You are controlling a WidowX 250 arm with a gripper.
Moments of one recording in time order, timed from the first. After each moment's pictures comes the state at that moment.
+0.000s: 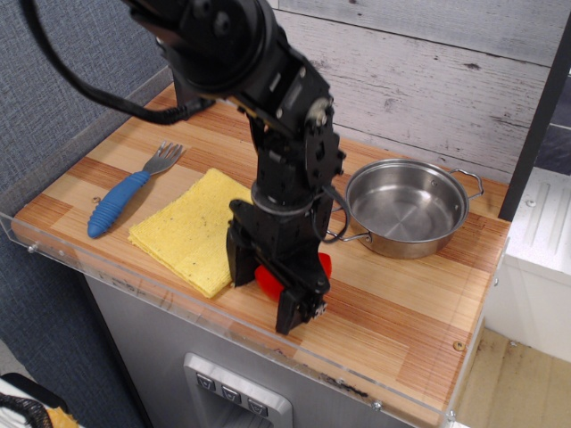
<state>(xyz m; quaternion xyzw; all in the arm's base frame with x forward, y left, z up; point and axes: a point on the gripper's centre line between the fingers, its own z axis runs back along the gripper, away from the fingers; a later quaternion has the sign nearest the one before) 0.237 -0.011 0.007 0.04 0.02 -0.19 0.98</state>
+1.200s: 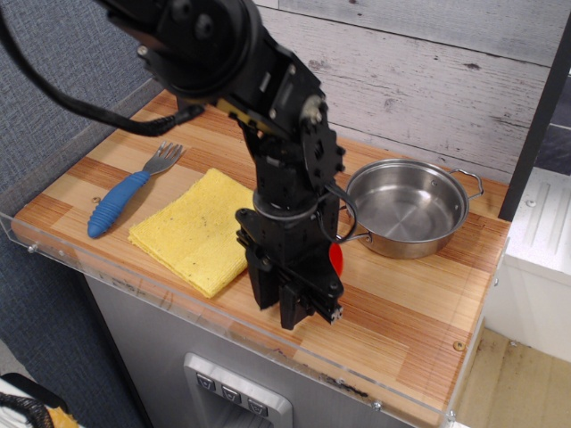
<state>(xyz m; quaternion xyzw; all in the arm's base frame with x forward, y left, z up) 0.233 -0.026 0.017 0.00 -0.01 -0.18 0.98</state>
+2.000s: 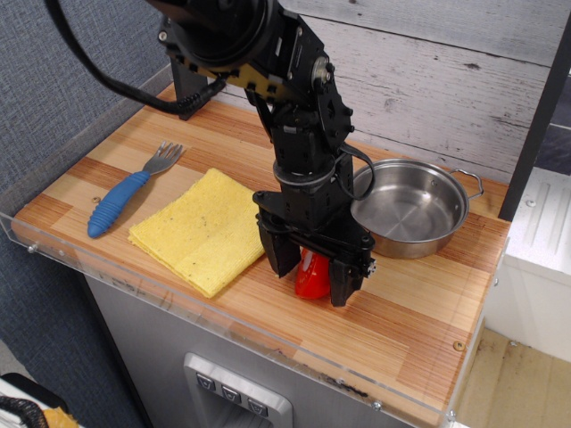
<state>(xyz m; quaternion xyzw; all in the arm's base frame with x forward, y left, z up) 0.266 -0.033 0.017 -0.05 -0.03 -0.08 0.99</state>
